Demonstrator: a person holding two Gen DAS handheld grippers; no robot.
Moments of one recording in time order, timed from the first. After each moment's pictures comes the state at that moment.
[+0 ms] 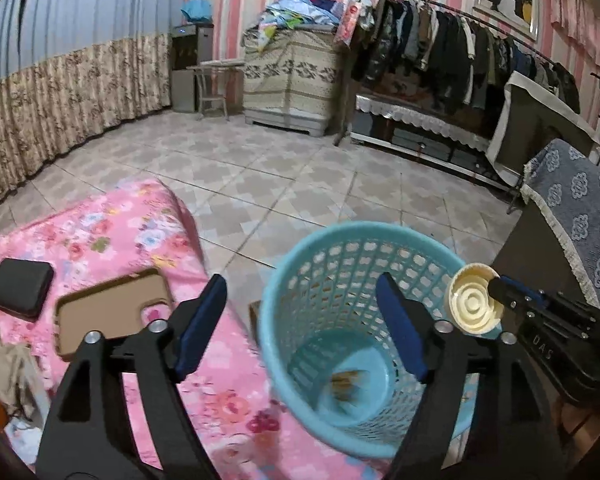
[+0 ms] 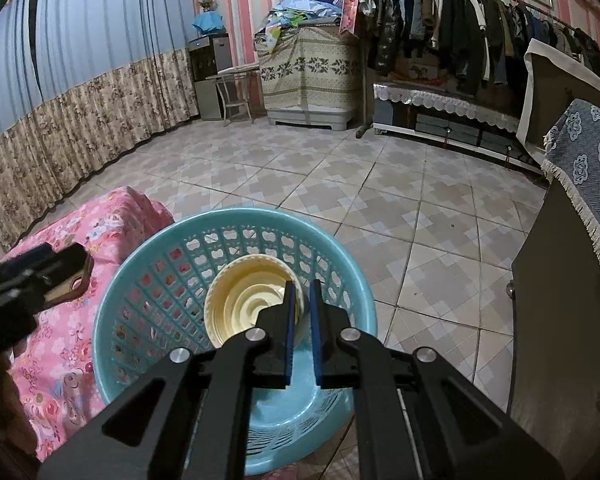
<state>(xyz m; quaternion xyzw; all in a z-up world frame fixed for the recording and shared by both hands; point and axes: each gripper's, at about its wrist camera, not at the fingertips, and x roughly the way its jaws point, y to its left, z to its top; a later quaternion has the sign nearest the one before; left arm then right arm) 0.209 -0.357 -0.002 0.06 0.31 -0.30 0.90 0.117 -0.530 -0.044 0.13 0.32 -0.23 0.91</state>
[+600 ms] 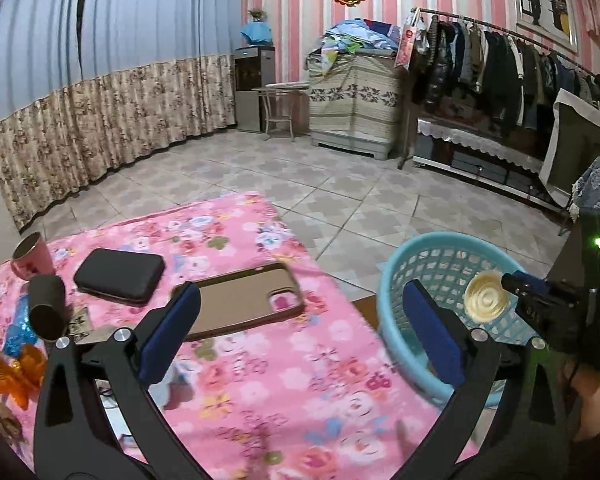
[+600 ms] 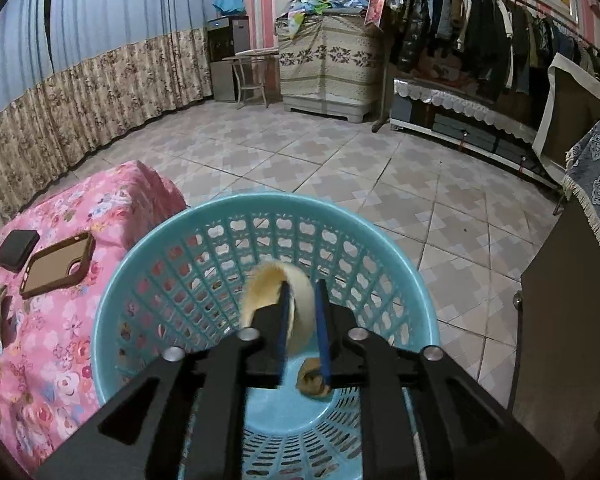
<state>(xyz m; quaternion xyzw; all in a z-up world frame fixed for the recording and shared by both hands) 0.191 -0.270 0.019 0.06 0.28 -0.20 0.94 0.155 -0.508 -0.056 0.10 0.34 -0.22 0.91</state>
